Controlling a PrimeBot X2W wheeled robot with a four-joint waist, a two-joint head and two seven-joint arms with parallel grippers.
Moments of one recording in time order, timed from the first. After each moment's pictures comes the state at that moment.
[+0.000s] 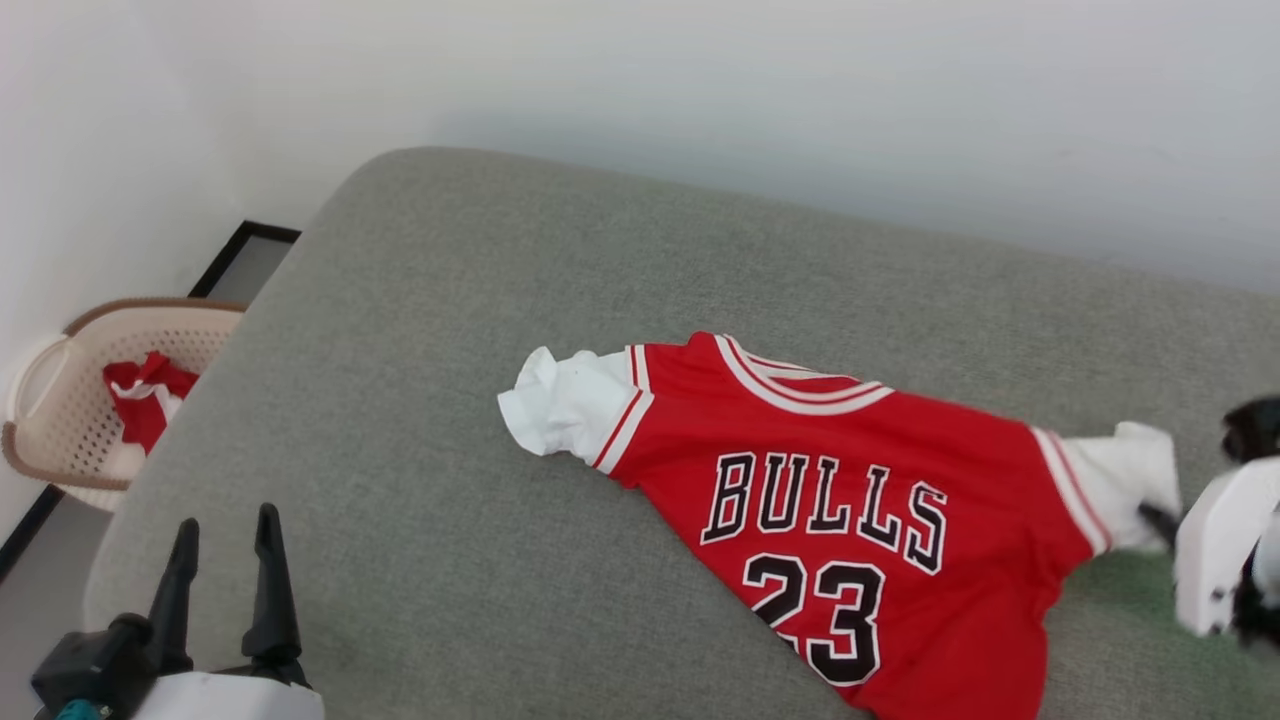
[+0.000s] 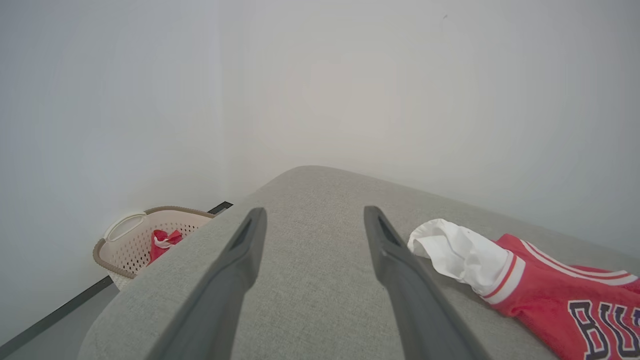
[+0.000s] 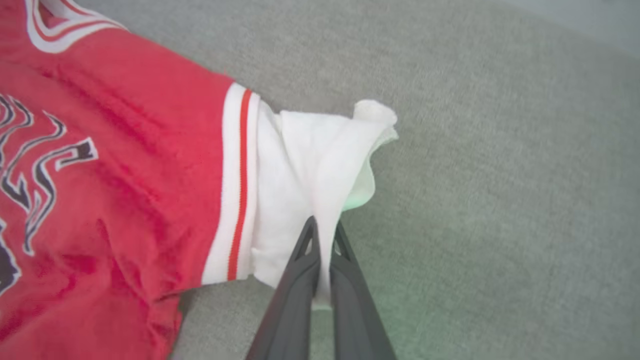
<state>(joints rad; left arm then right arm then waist) -0.01 0.15 0.19 0.16 -0.32 -0.13 -0.26 -0.56 -0.65 0.63 0.67 0.86 0.13 0.31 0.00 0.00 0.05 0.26</state>
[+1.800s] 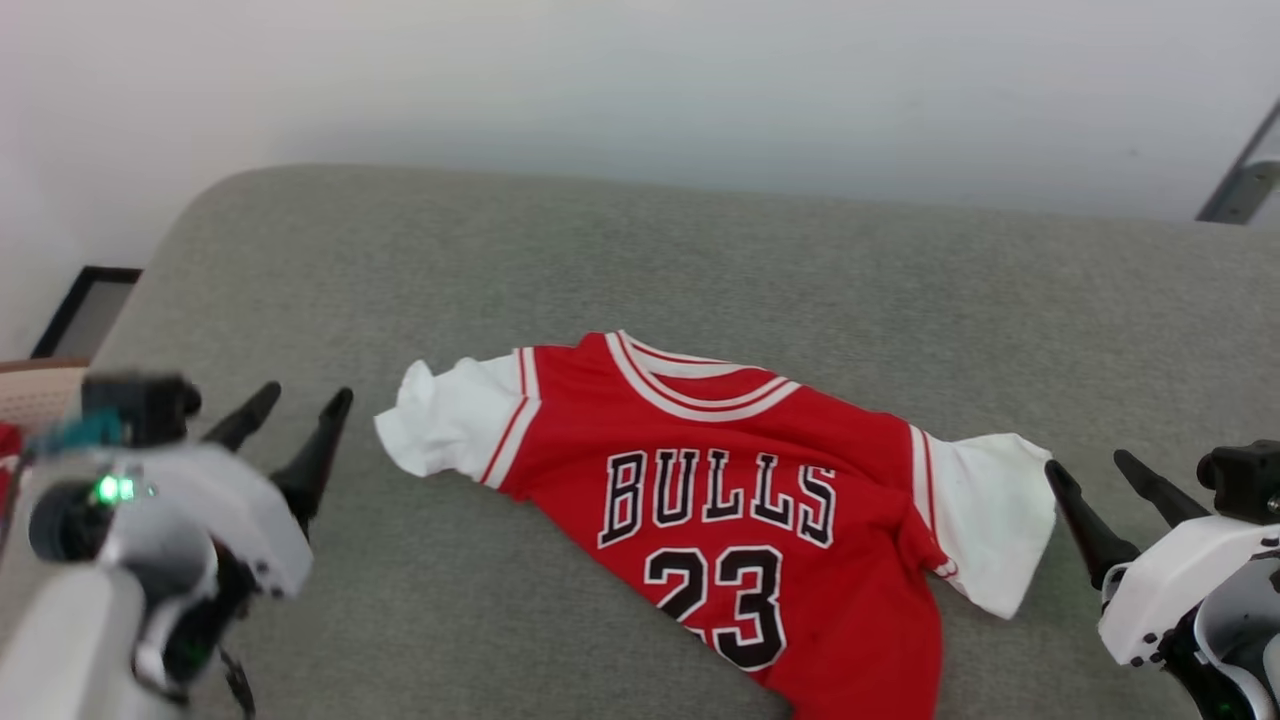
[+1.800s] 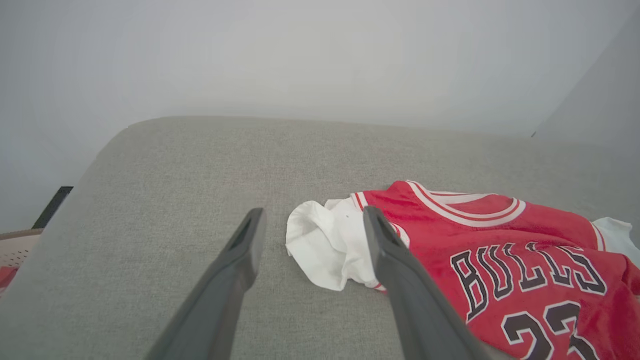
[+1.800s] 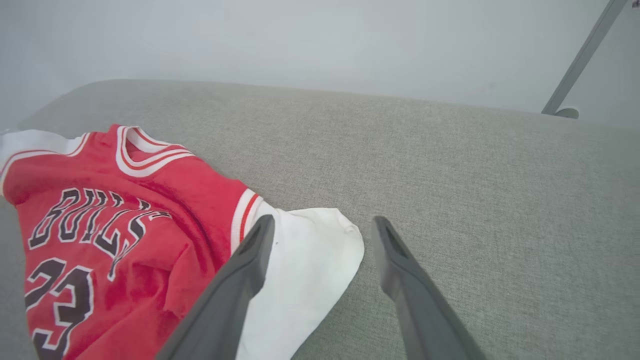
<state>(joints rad) -0.30 0.48 -0.12 0.17 -0.64 -0.13 0.24 -0.22 -0.39 0.15 0.24 0.50 0.13 0.17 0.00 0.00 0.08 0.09</state>
